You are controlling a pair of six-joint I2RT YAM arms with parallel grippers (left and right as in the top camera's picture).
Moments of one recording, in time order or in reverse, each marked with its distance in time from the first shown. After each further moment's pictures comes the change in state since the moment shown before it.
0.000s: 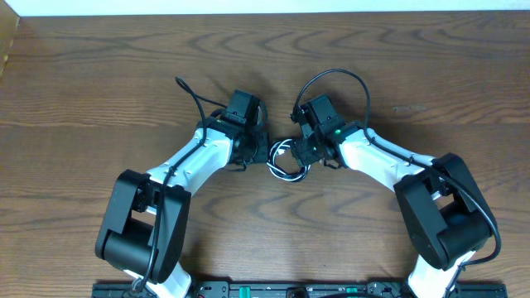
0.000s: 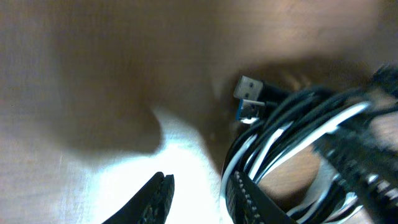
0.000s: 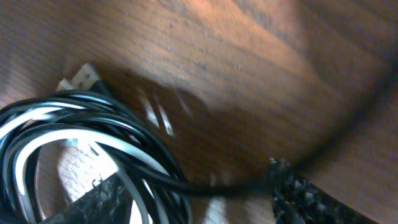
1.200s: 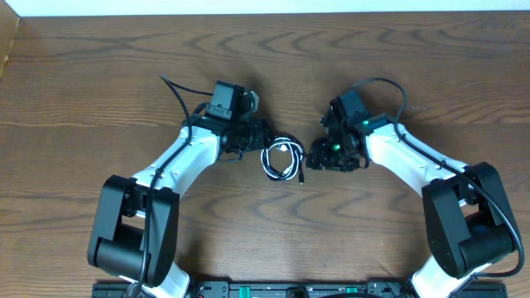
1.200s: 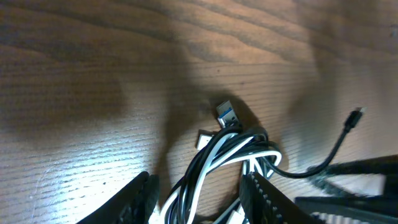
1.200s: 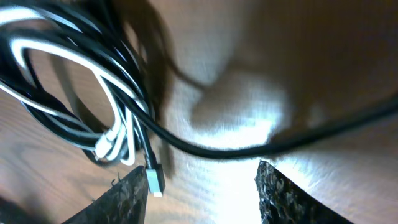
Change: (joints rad) left arm 0.075 -0.034 0.000 0.130 0.173 -0.003; right arm -0.131 -0.092 -0.018 -0.278 -0.282 0.317
